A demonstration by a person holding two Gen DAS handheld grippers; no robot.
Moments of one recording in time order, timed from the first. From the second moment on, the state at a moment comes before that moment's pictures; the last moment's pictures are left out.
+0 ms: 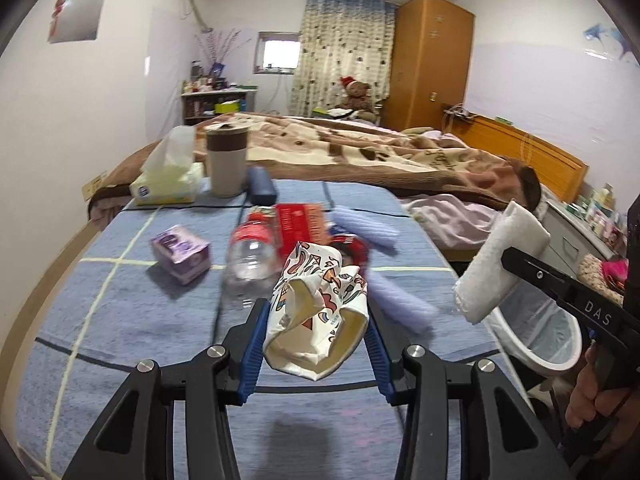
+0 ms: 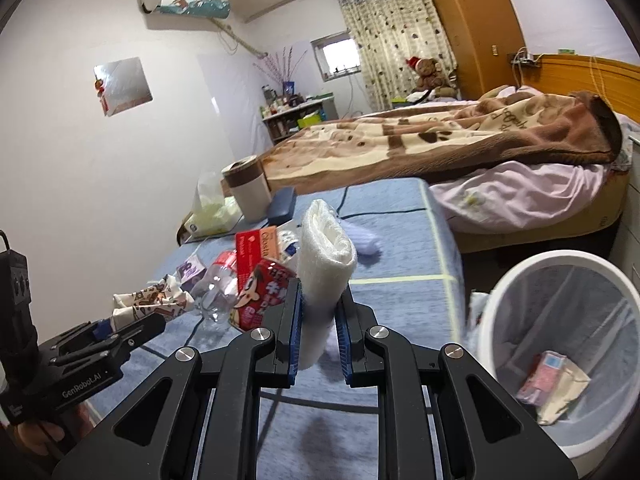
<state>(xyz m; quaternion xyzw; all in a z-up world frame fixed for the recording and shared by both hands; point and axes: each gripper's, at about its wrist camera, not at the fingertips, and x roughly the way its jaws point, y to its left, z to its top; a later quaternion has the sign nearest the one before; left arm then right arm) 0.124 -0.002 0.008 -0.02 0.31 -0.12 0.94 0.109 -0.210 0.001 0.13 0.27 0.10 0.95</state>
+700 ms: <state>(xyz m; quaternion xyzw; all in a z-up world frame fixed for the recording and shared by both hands) 0.112 -0.132 0.026 0.03 0.29 -0.25 0.92 0.083 -0.292 0.009 0.14 0.25 0.00 0.96</state>
